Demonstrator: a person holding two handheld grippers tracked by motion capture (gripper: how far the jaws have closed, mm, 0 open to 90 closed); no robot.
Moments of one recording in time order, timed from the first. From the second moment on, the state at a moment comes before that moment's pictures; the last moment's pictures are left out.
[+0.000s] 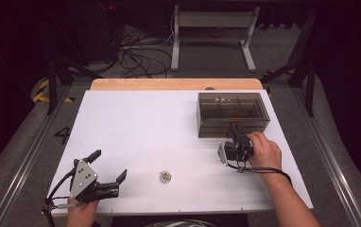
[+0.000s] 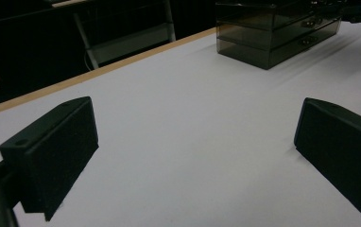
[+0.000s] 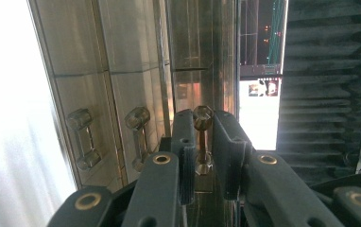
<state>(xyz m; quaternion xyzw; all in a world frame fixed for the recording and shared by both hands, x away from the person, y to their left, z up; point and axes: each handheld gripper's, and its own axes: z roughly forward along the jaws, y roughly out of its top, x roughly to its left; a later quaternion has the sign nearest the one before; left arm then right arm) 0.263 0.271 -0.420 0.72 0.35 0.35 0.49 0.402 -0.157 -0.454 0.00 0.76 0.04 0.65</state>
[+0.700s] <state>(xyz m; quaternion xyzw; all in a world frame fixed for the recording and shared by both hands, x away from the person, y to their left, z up) 0.264 0.270 -0.420 0.72 0.35 0.35 0.49 0.387 -0.160 -0.448 -0.01 0.76 0.04 0.65</state>
